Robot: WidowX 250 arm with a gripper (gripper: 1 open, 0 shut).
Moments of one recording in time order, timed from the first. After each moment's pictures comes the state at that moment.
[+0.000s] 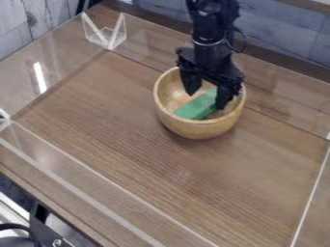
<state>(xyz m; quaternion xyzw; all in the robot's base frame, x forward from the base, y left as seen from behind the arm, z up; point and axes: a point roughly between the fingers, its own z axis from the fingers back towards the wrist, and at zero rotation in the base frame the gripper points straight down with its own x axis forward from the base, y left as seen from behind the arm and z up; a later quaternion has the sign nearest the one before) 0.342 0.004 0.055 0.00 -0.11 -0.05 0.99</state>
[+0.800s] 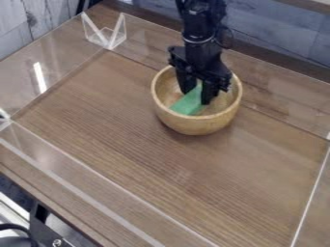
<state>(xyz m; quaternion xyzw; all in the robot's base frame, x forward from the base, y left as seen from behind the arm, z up) 0.352 0.020 0.047 0.00 -0.10 -0.07 0.99</state>
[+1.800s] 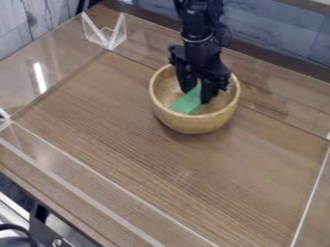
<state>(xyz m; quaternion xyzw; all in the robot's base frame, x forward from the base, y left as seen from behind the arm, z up) 0.353 0.023 0.042 0.00 -0.11 -0.08 0.99</state>
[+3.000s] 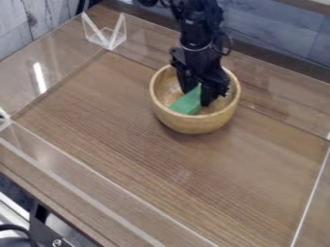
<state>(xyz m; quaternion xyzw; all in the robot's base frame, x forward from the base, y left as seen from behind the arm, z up) 0.349 0.014 0.028 0.00 -0.13 -0.10 0.99</state>
